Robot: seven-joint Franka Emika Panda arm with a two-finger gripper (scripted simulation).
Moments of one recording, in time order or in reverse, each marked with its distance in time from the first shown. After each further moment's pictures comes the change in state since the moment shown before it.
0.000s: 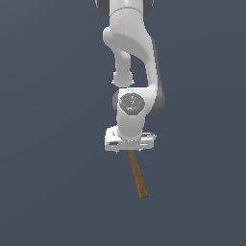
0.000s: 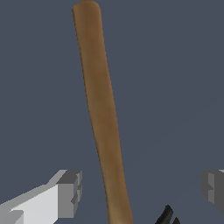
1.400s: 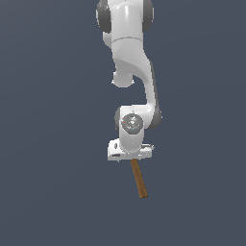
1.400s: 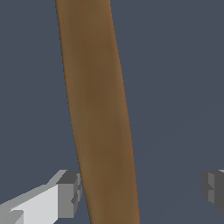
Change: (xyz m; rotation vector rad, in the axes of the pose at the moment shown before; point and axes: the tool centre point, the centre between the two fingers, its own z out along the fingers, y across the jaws) arm 0.010 -0.005 0.074 0.002 0.000 -0.019
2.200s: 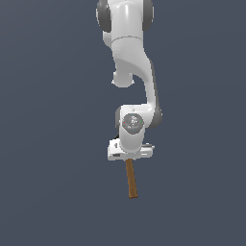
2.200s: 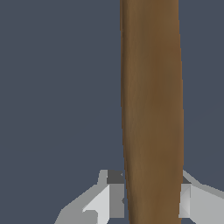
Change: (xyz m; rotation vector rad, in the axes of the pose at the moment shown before) arm -0.001 -0.002 -0.002 0.002 -0.002 -0.004
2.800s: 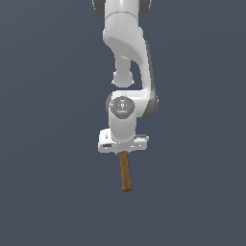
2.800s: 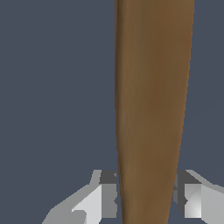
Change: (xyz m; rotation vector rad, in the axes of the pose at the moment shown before) arm -0.010 0.031 -0.062 0.000 -0.002 0.001
